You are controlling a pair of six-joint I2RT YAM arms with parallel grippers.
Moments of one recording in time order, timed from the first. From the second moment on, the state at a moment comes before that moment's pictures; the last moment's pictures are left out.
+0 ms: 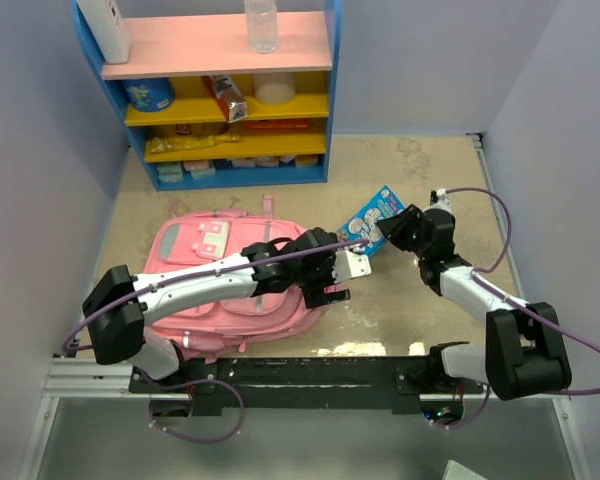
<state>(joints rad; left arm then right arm) -1.08 1.53 1.17 -0.47 -0.05 0.37 0.16 1.26 0.52 0.32 -0.11 0.78</state>
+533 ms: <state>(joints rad) -1.11 1.56 1.10 -0.40 -0.15 0.36 0.16 1.26 0.52 0.31 -0.10 0.78</state>
